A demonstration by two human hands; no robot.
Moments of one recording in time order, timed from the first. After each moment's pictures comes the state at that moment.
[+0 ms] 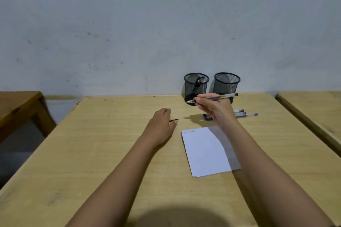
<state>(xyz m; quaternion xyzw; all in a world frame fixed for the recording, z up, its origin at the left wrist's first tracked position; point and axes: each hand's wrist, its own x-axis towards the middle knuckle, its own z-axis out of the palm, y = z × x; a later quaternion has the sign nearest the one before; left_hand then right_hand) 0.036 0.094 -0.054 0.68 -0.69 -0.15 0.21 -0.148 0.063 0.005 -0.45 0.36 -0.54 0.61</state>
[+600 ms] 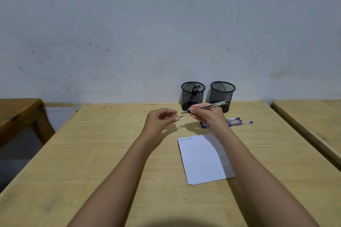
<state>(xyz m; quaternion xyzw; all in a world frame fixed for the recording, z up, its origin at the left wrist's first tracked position) 0.024 0.095 -0.028 0.51 -0.50 -0.41 0.57 -0.146 0.062 0.004 -0.48 0.37 -0.51 0.61</state>
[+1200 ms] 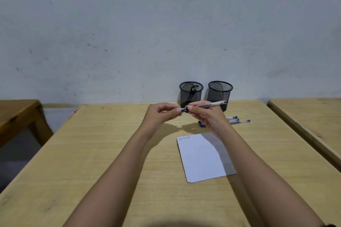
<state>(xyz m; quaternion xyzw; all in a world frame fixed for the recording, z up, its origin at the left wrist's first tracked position) 0.023 0.102 -0.001 0.43 -0.50 -0.48 0.58 -0.151 0.069 0.012 -0.50 0.32 -0.50 0.63</state>
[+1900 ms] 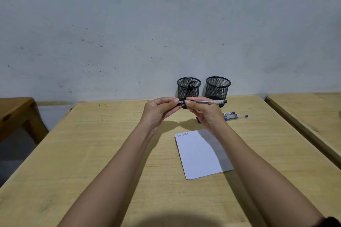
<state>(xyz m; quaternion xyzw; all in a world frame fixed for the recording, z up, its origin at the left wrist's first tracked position) 0.009 0.103 0.013 0.38 -0.33 -0.58 0.63 -0.143 0.073 0.011 -0.46 0.32 -0.54 0.63</state>
